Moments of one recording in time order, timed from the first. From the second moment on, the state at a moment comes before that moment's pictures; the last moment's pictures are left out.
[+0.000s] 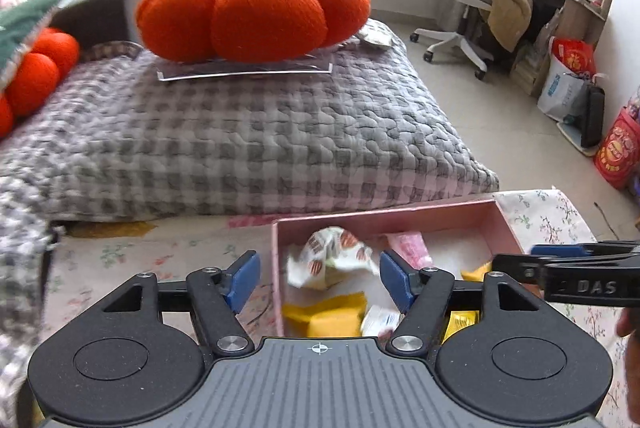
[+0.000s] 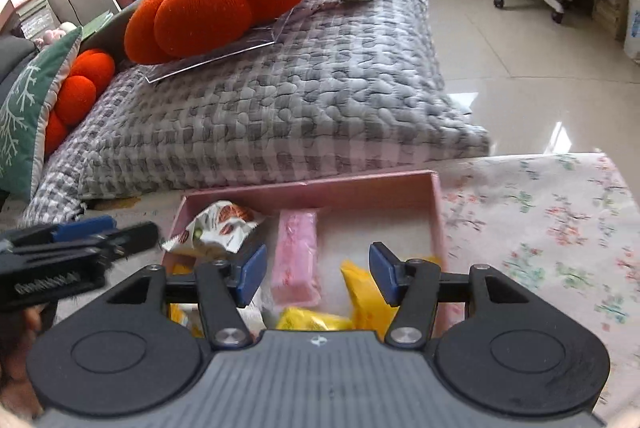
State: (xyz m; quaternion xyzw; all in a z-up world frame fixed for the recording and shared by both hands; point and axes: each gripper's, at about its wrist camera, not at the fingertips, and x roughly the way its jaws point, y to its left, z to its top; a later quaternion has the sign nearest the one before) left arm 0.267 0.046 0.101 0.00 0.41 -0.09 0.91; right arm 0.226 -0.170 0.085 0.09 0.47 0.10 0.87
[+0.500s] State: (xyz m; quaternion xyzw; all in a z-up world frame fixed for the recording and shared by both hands) left arm 0.147 0.037 0.087 0.06 0.48 -0.15 0.86; right arm 0.126 -0.151 0.089 0.03 0.54 0.17 0.82
